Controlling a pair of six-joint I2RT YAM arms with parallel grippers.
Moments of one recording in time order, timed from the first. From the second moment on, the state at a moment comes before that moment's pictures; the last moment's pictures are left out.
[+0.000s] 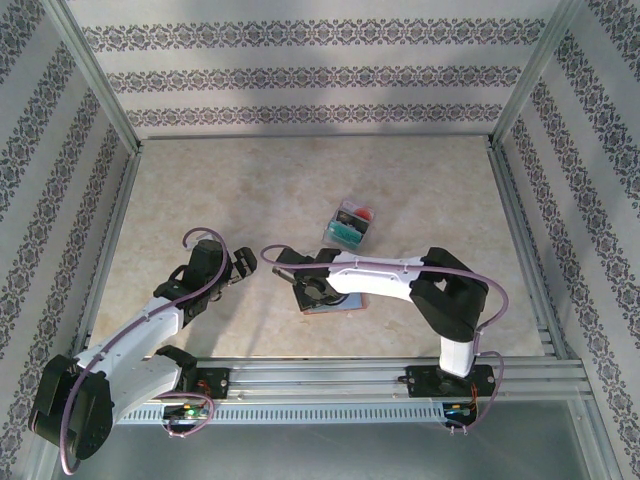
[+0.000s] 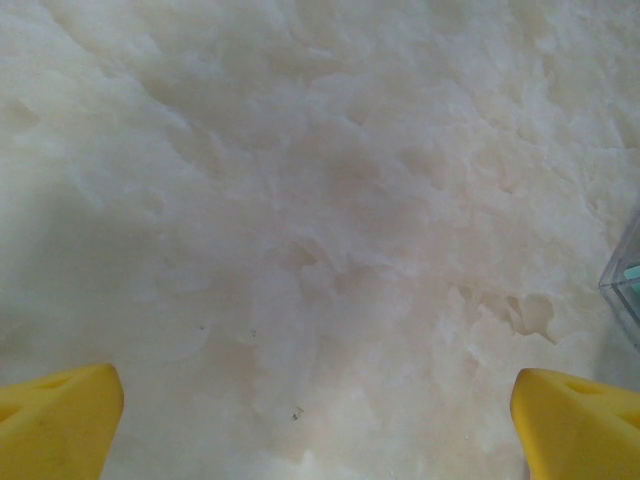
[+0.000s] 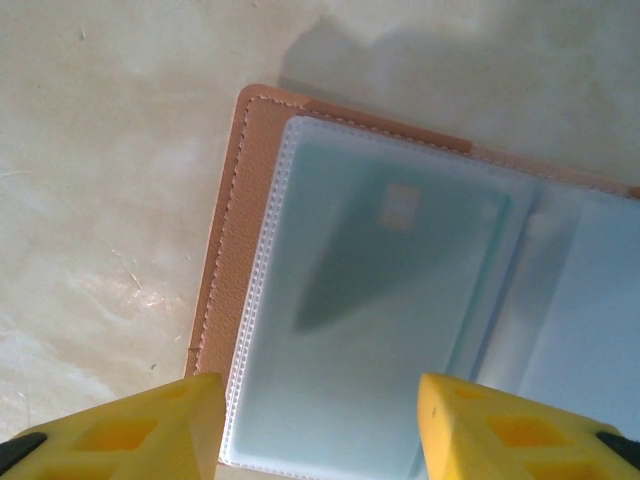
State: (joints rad) left arm -0.36 0.98 0.45 -0.26 -0.14 -0.79; right arm 1.05 1.86 1.23 -0.77 0.15 0.72
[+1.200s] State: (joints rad) left arm -0.36 0.94 0.46 -0.26 -0.13 -0.74; right arm 1.02 1.82 1.16 -0.70 0.14 0.73
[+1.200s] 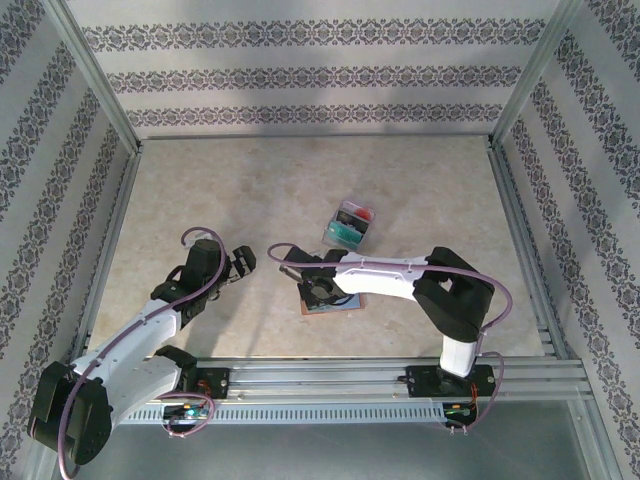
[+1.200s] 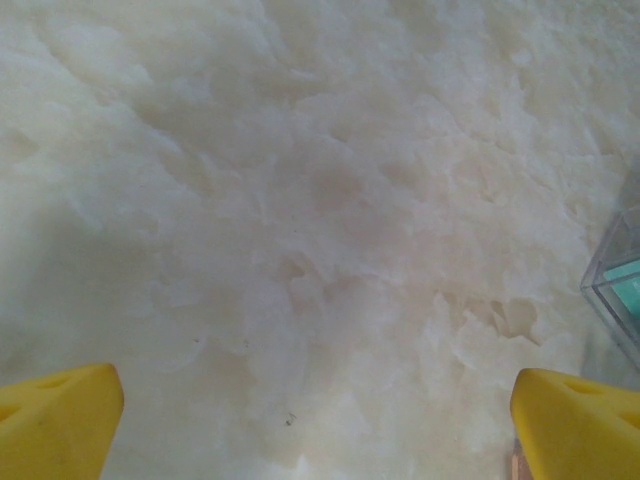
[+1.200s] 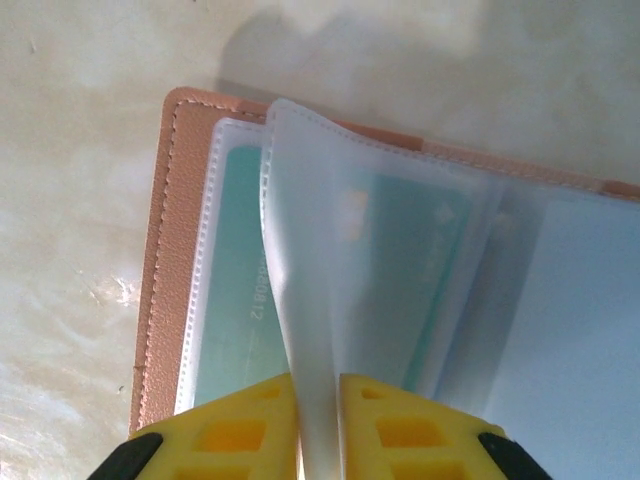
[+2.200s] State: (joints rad) left arm -0.71 1.25 0.57 -0.12 -0.05 -0.62; right arm 0.87 1.62 0.97 -0.75 0.27 0.73
